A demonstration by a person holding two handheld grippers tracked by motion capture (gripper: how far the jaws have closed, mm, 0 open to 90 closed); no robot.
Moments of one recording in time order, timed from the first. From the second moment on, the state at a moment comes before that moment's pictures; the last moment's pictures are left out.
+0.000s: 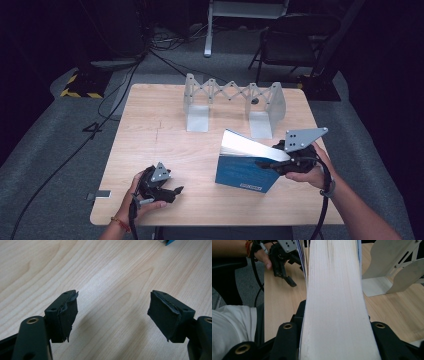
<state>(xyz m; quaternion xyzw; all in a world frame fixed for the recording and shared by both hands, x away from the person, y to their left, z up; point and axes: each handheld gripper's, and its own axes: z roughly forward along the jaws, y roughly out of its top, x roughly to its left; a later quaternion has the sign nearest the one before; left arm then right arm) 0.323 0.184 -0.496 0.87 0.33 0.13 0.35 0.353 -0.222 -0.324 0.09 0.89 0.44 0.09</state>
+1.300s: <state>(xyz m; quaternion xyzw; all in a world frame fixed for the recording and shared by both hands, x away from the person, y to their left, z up) 0.328 0.184 -0.505 0.86 0.36 0.13 0.34 0.368 -0.240 -0.300 0.21 0.88 0.40 0.14</state>
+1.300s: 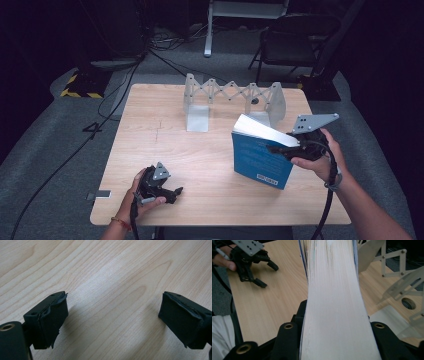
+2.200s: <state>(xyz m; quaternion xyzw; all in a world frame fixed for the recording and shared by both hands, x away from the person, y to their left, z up) 0.331 0.182 -0.505 0.86 0.36 0.13 0.34 0.420 -0.299 -0.282 0.34 0.84 0.36 0.22</state>
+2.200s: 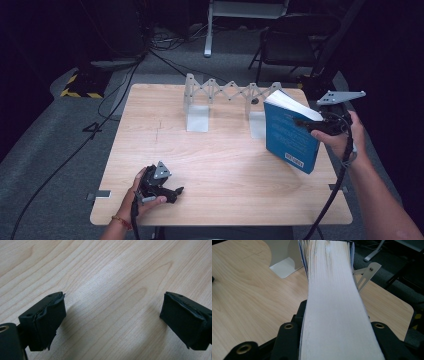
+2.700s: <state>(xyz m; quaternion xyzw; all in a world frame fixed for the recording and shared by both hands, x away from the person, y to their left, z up) 0.330 0.182 -0.505 0.86 0.37 0.14 0.34 0.453 -0.272 -0.274 0.38 0.81 0.37 0.24</state>
